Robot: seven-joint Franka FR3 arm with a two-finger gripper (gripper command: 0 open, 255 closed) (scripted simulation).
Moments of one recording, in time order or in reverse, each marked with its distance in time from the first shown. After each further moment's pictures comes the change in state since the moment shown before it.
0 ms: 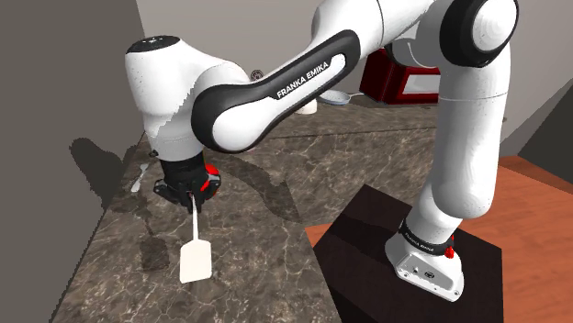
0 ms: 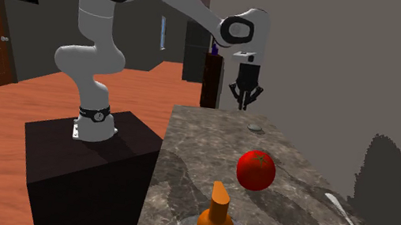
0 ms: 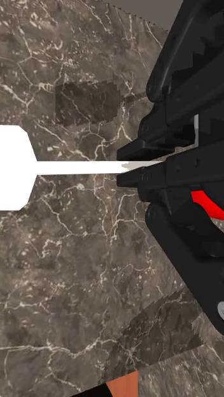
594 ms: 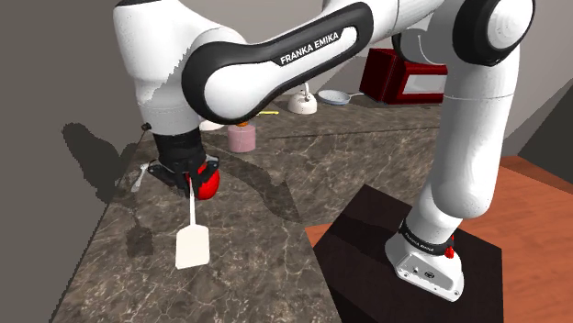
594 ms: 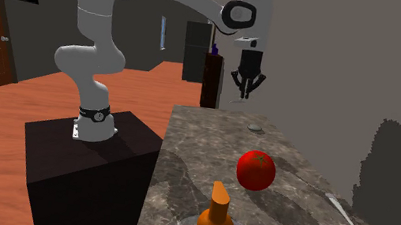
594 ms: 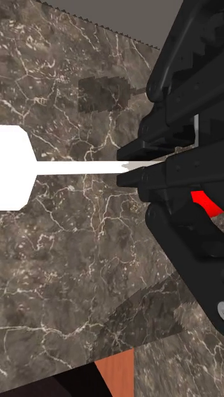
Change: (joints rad) arm -0.015 -0.048 0.019 0.070 0.047 -0.101 -0.038
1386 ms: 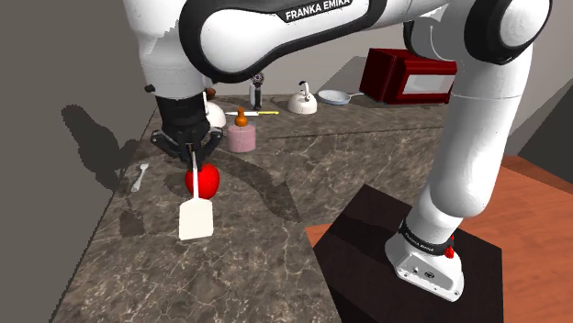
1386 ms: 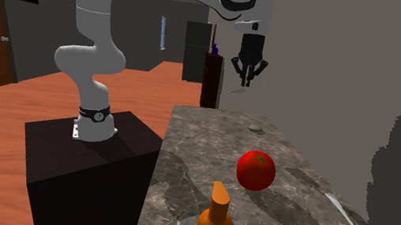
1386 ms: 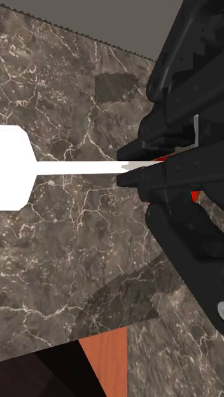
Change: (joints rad) arm -0.050 -0.063 0.003 0.064 0.056 -0.100 -0.082
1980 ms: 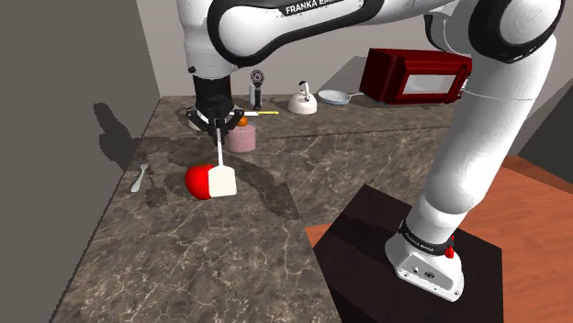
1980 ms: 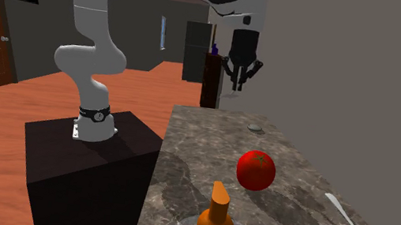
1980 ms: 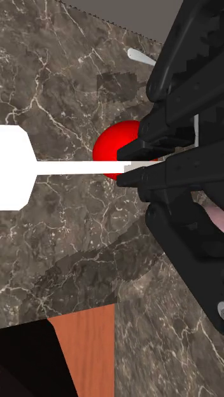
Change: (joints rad) arm -0.165 -0.105 -0.065 -0.095 0.085 0.044 -0.238
